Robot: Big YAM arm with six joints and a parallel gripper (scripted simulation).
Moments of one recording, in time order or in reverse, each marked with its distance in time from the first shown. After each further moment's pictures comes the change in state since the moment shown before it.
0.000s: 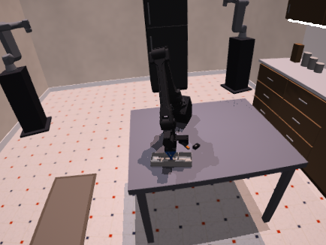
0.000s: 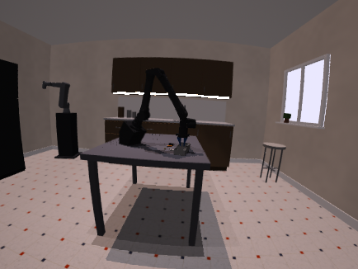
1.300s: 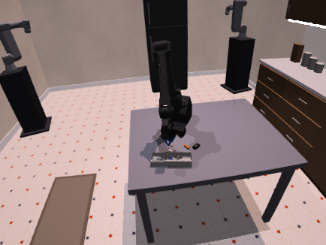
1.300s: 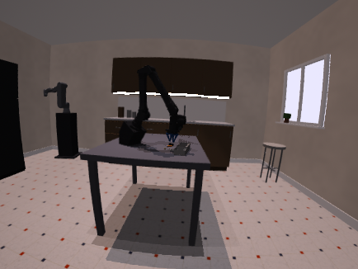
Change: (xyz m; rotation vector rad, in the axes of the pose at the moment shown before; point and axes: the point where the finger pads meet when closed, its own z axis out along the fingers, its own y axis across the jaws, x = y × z) arm 0.011 0.086 -0.028 -0.043 -0.005 0.449
